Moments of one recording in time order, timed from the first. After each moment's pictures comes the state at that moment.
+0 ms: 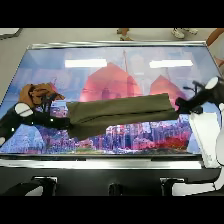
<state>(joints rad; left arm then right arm) -0.04 -1.19 0.95 1.07 -1.20 -1.40 -0.28 -1.64 1.52 -1.41 1.37 1.59</state>
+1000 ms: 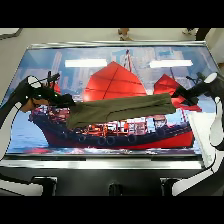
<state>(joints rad) 0.00 -1.64 1.46 1.11 -1.25 -1.42 -0.35 -1.86 1.71 -1.21 1.25 1.63</state>
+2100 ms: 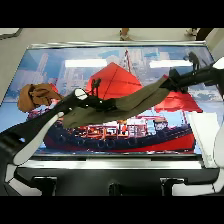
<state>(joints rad) -0.48 -1.81 1.47 0.62 -0.83 -1.51 -0.21 -1.56 1.71 -0.83 1.49 1.52</state>
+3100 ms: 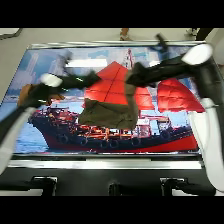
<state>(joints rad) -0.22 -1.48 1.47 0.69 -0.71 -1.48 0.21 -1.51 1.71 -0.77 1.27 1.63</state>
